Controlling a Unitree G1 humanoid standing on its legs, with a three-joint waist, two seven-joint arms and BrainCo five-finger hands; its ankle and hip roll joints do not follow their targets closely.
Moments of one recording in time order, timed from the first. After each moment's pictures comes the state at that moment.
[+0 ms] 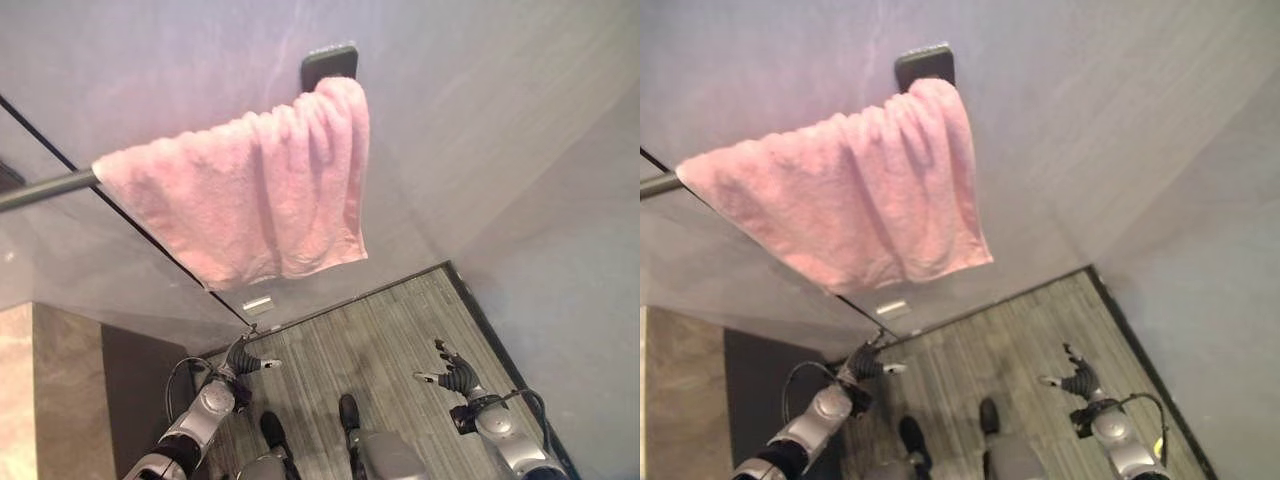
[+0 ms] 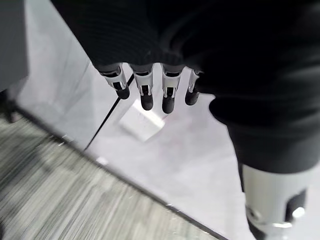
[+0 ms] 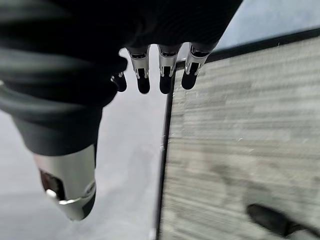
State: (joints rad) left arm -0.15 0.40 -0.42 0.70 0.04 -0.17 0.19; right arm -0.01 -0.47 0.29 0.56 0.12 -0.14 -0.11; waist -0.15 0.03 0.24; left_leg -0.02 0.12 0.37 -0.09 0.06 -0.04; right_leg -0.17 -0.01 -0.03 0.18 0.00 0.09
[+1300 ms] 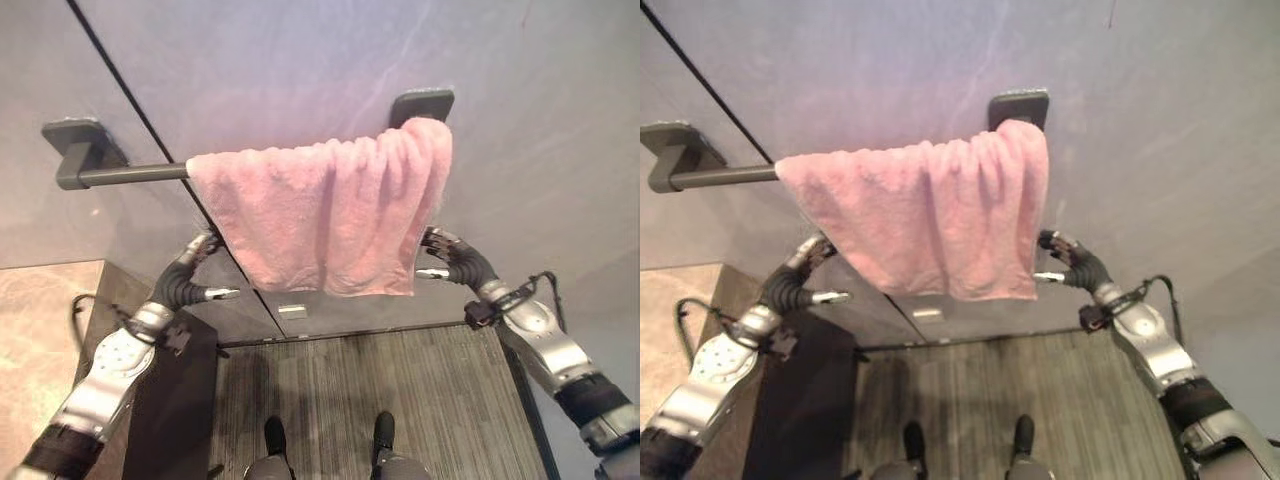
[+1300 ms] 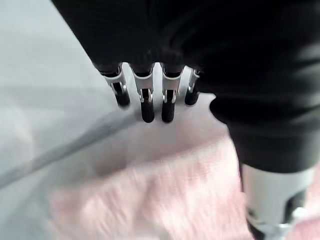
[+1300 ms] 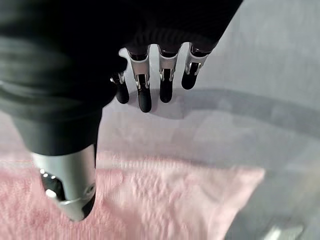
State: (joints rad) left arm -0.16 0.80 -0.31 0.06 -0.40 -0.33 -0.03; right arm -0.43 -0.78 0.50 0.31 0.62 -0.21 0.13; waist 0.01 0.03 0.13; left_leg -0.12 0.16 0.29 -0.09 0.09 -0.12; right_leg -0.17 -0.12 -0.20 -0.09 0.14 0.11
